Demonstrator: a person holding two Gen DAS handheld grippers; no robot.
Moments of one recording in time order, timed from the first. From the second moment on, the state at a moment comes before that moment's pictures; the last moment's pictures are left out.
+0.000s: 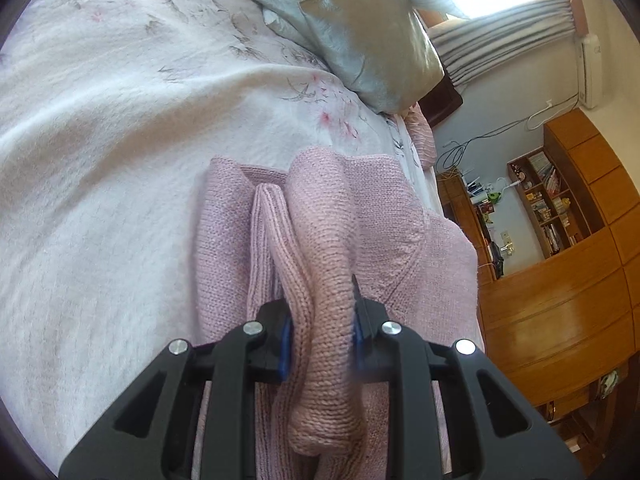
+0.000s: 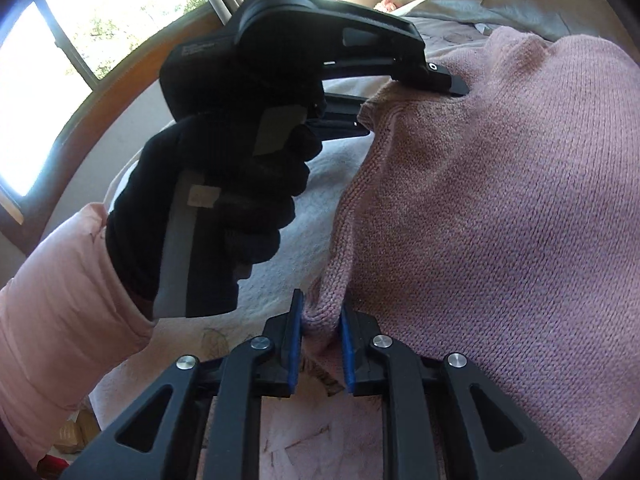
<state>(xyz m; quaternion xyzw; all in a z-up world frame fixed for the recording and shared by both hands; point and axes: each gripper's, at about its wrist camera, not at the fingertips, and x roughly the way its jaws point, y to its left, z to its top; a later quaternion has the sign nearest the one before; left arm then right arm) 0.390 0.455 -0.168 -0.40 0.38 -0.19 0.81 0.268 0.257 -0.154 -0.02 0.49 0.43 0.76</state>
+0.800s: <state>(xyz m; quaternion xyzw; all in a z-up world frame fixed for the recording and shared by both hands) 0.261 0.395 -0.157 -0.28 0.47 -0.14 0.82 0.273 0.062 -0.152 0.21 0.51 0.33 0.77</state>
